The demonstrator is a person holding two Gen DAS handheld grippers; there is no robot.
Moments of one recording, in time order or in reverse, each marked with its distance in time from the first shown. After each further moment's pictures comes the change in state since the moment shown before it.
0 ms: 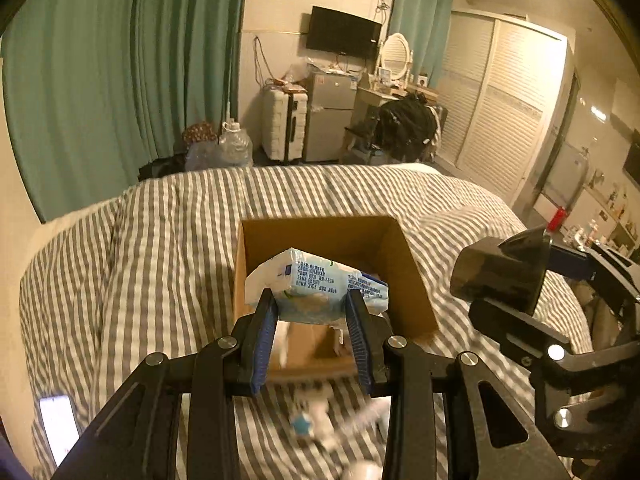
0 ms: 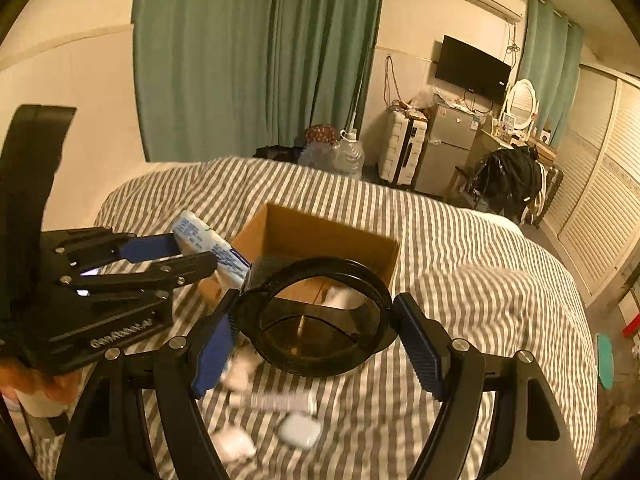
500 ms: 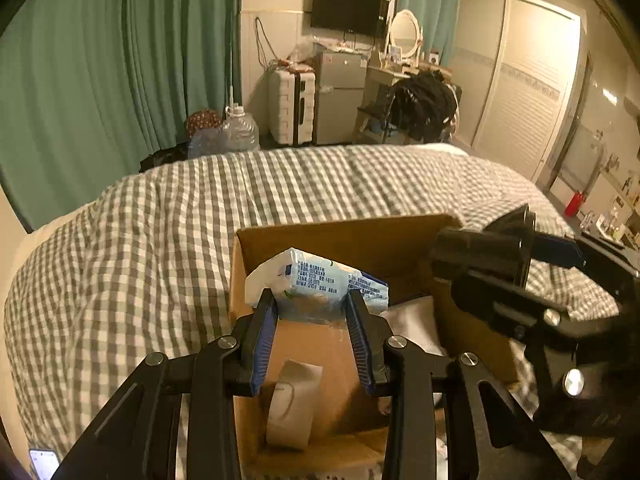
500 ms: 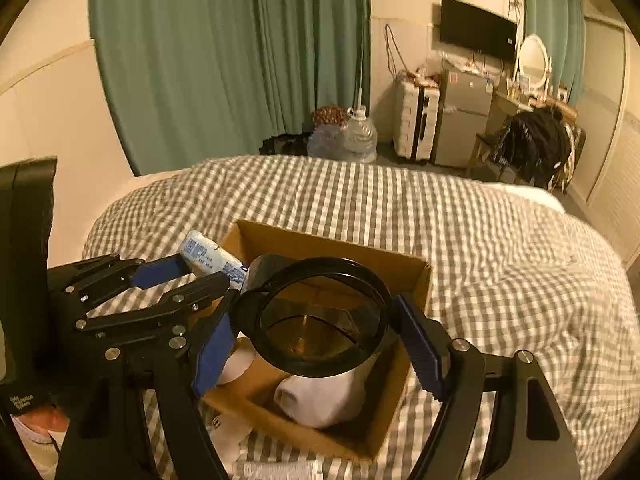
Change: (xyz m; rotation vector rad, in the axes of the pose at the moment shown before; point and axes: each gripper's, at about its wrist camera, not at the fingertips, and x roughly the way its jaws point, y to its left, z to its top) left arm 0.116 0.022 0.015 0.034 0.076 0.040; right arm 0.133 -0.041 0.035 0.125 0.080 0.109
